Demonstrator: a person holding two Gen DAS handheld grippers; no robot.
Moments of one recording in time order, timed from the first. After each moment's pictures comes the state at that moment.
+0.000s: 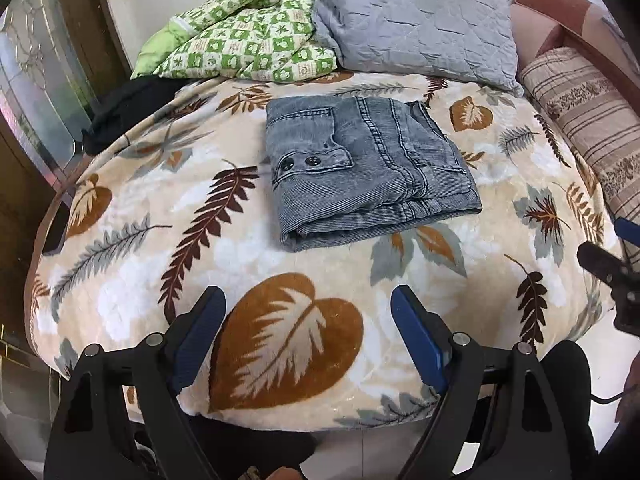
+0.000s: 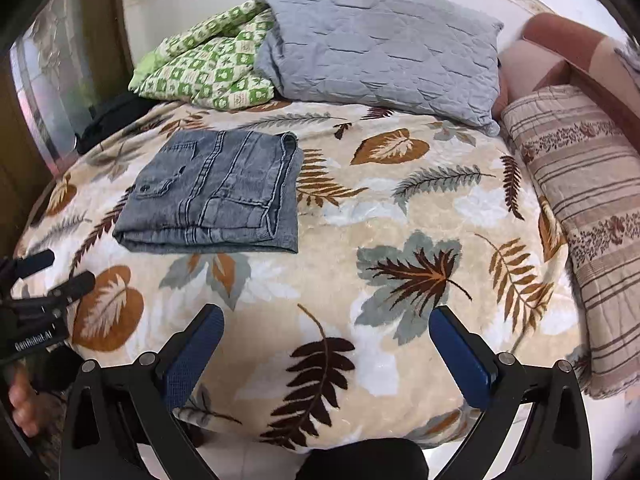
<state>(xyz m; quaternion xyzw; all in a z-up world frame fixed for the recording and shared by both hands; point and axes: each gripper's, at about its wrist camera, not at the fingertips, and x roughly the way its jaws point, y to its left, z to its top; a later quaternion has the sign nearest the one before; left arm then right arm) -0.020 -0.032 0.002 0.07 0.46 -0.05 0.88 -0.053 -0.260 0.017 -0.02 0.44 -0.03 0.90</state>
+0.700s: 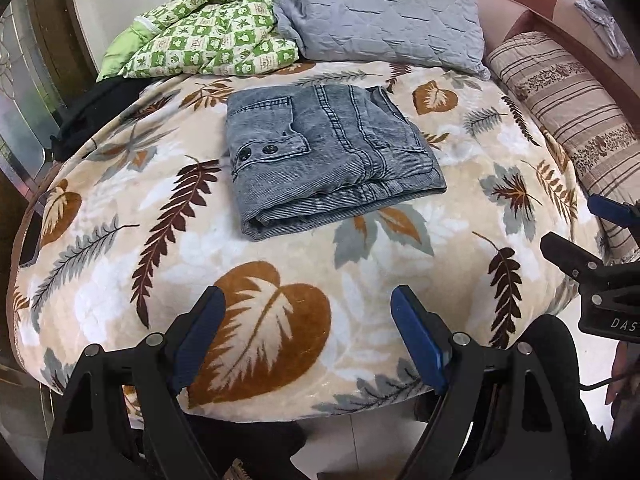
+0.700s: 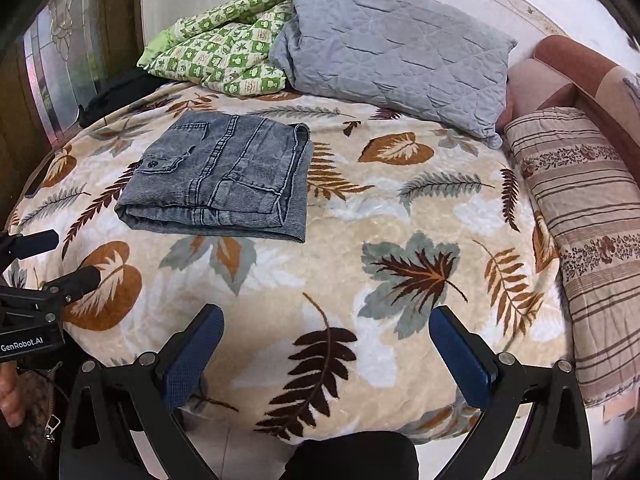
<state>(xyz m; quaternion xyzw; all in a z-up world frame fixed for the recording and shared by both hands) -0.028 -0.045 0.000 0.07 0.48 -0.11 0.87 -0.058 -0.240 0.015 -0.07 0.45 -0.03 0.89</state>
